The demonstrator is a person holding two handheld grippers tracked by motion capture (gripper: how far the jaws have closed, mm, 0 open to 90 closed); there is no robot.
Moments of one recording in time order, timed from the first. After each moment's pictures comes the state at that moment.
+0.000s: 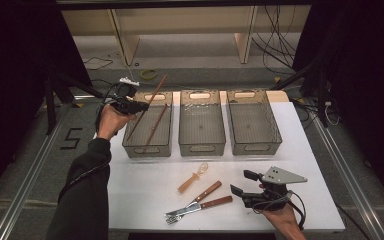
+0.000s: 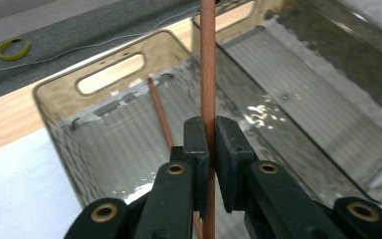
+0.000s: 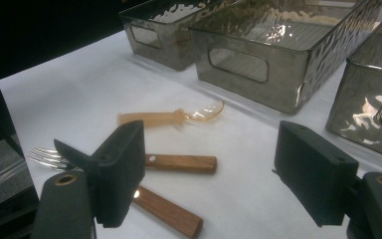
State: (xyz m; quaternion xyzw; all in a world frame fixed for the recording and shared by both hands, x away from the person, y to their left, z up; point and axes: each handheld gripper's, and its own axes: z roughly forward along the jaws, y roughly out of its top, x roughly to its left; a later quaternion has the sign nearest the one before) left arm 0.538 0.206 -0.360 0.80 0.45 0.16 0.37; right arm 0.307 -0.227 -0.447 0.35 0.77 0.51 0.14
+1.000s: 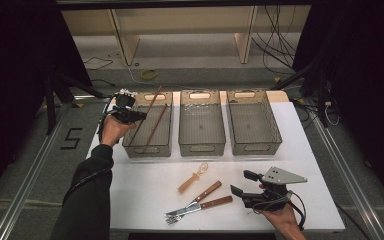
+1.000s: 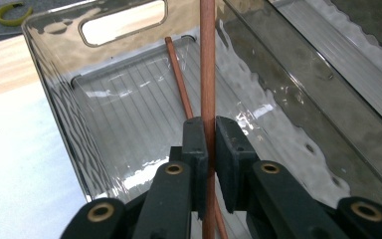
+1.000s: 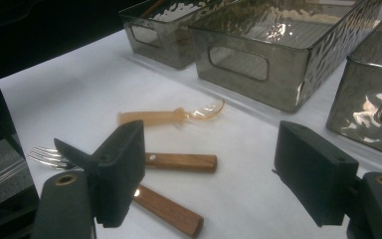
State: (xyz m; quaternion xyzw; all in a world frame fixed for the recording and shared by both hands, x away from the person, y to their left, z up) left arm 0.545 0.217 -0.407 0.79 0.49 0.15 0.35; right arm 0.306 -0.227 -0.447 0.35 0.77 0.51 0.14
